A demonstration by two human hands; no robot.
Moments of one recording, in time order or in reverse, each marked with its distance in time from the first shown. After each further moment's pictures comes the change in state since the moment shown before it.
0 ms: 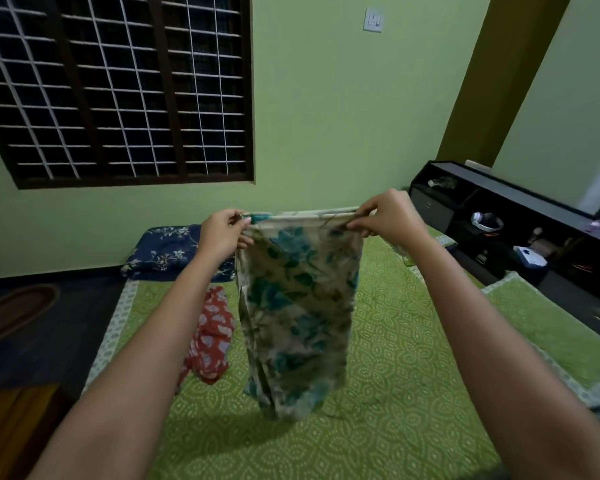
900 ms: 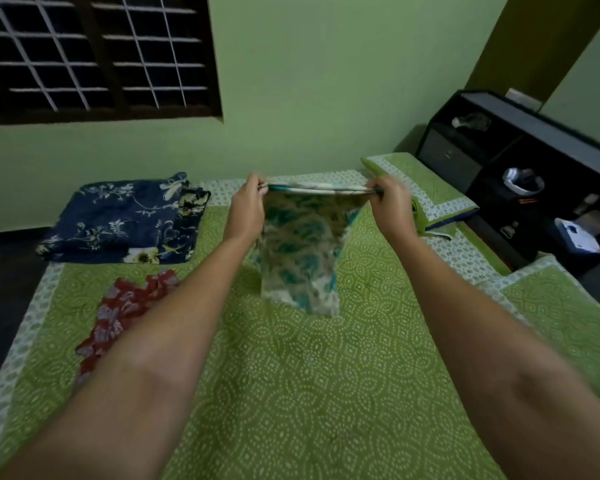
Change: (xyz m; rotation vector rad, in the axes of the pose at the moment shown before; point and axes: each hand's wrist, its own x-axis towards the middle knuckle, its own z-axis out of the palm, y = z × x) left_hand 0.261 -0.079 0.273 0.287 0.034 0.125; right_hand 0.291 0.286 0.130 -0.034 0.247 0.077
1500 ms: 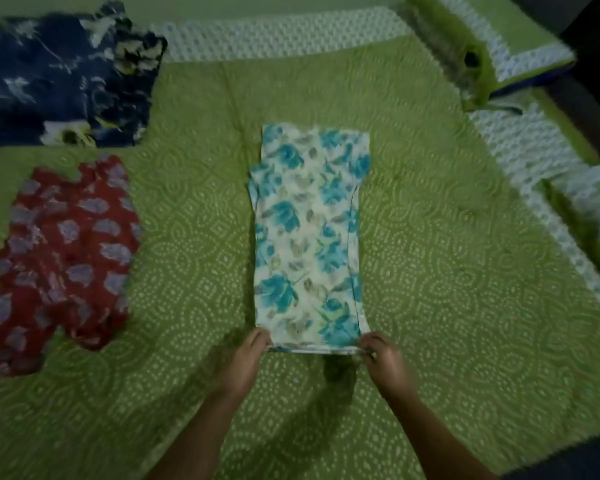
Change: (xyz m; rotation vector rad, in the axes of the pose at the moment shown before) left_hand -0.362 -0.301 0.218 0.174 -0.690 -0.333; right_hand -0.410 0.262 0.204 -0.048 -0.659 0.327
